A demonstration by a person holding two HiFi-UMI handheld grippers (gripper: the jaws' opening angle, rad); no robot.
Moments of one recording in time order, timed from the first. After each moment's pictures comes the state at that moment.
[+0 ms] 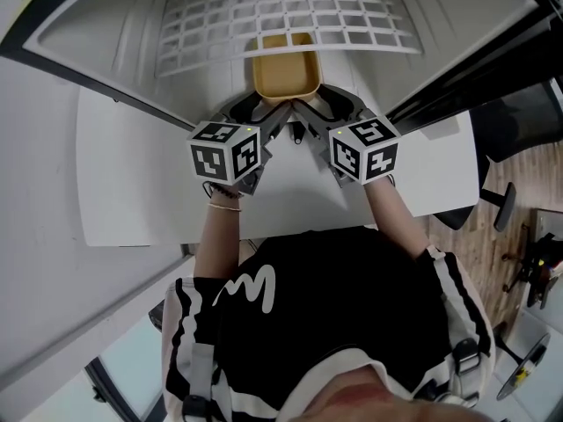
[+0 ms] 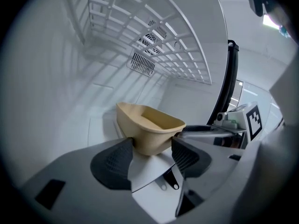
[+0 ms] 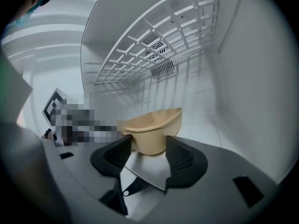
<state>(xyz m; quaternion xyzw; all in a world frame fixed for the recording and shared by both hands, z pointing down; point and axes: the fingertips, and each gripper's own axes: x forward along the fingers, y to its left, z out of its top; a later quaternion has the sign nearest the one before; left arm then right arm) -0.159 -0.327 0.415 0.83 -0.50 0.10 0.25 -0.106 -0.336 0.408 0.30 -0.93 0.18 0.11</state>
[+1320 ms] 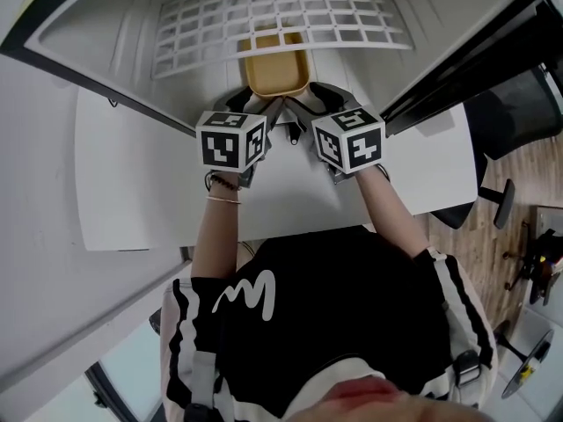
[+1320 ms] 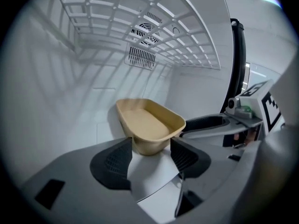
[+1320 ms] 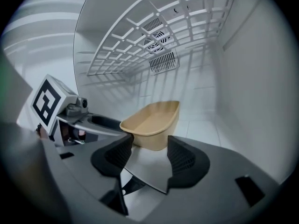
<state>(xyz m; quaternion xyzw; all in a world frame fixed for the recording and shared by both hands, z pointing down) -0.167 -0.339 0.424 0.80 -0.53 0.19 0.22 -0.112 -0.340 0.417 0.32 -0.91 0.18 0.17</state>
